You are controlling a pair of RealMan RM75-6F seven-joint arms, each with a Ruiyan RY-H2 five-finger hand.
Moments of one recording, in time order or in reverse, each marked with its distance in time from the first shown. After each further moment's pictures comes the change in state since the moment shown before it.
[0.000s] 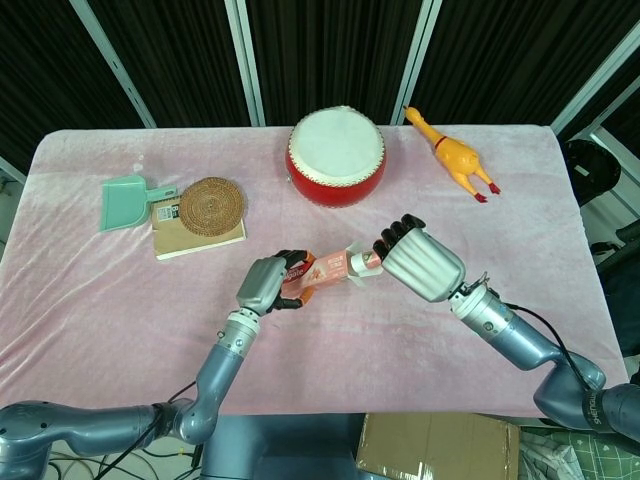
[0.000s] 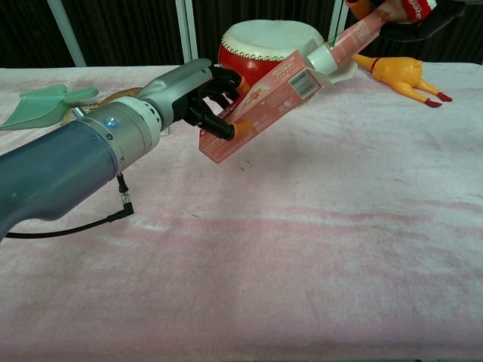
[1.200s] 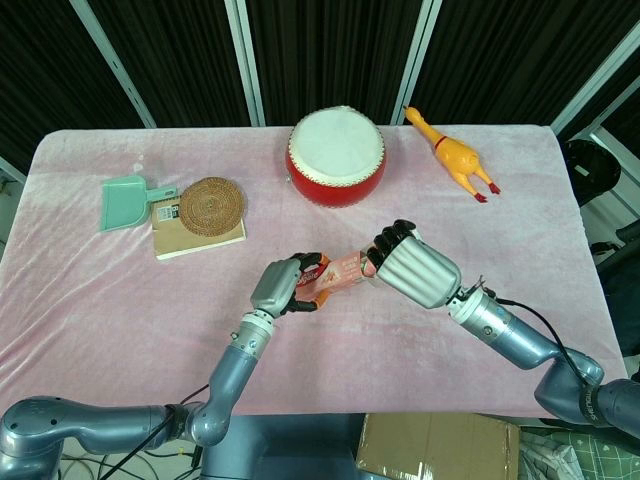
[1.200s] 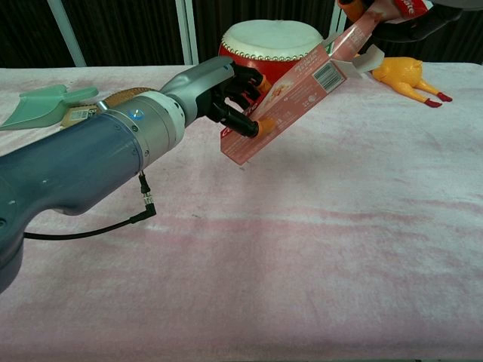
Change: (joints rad) left arm -0.050 -0.035 -0.043 -0.036 -0.090 -0.005 0.047; right arm 0.006 -0.036 -0.022 0.079 -0.105 0.077 0.040
